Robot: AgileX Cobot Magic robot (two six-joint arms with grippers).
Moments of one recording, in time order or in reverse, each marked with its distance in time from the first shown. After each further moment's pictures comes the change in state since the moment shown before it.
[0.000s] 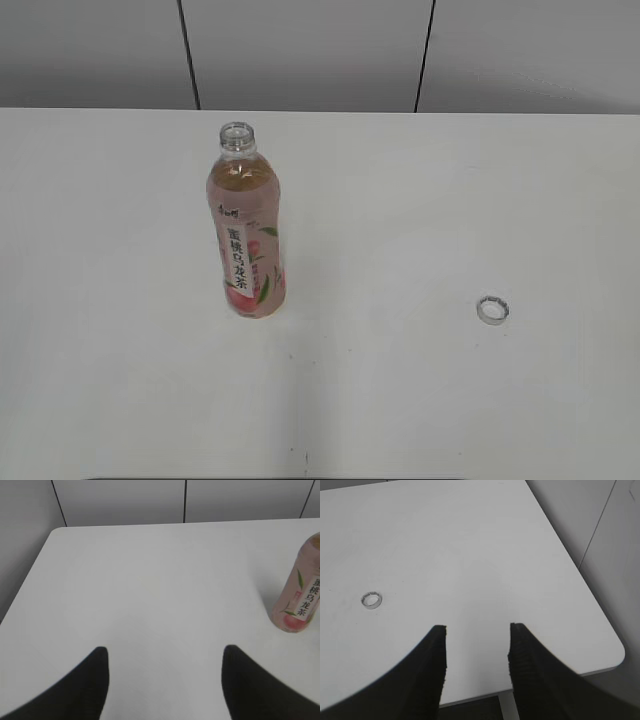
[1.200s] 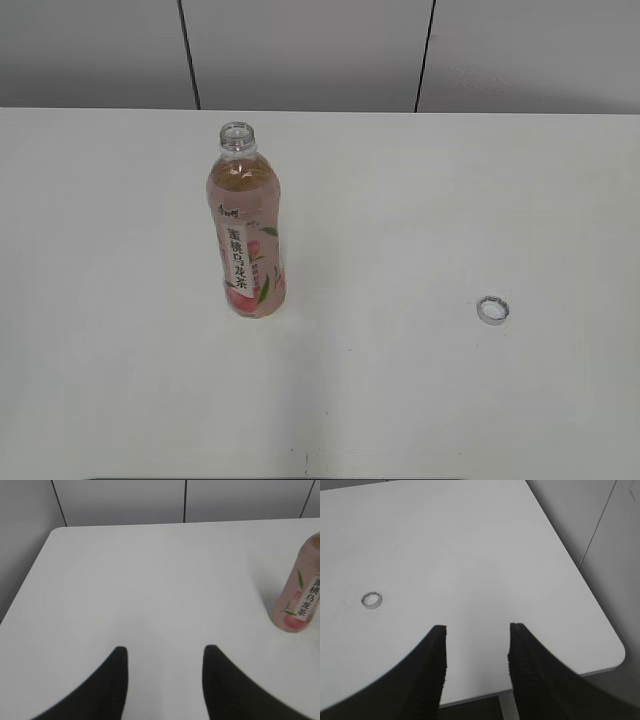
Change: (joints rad) left arm 0.000 0.000 0.000 0.000 0.000 0.000; right arm 0.000 0.000 0.000 0.000 0.000 0.000
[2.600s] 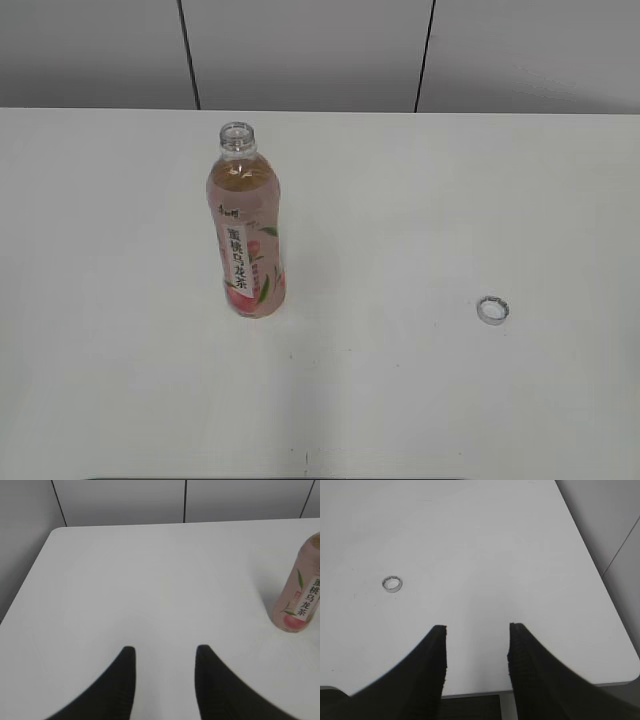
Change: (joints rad) left arm 0.000 0.000 0.000 0.000 0.000 0.000; right arm 0.000 0.000 0.001 0.091 -0.003 -0.134
